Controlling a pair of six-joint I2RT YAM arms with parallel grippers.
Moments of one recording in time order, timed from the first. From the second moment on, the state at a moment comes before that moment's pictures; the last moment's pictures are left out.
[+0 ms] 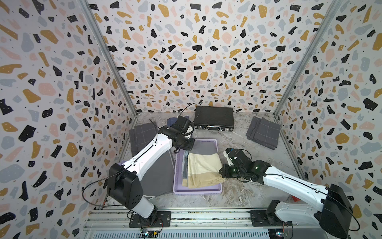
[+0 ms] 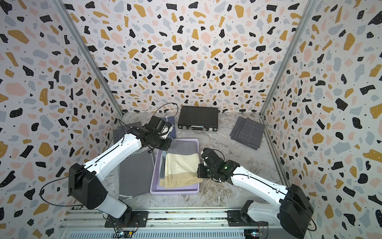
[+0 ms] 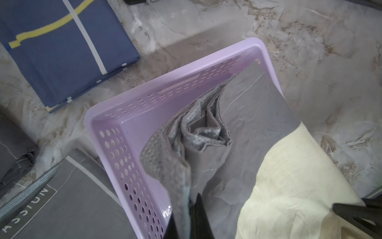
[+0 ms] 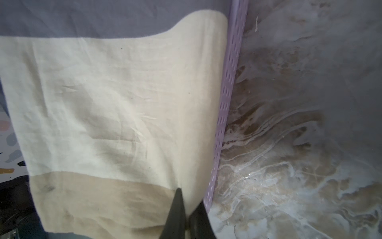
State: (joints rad) left arm -0.49 1.59 1.40 -0.91 0.09 -0.12; right arm 0.87 1.21 0.79 -0.49 -0.13 0.77
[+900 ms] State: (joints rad) left arm -0.44 1.79 1.36 -0.77 0.00 -0.12; right arm 0.93 1.43 0.79 -0.33 -0.02 0.79
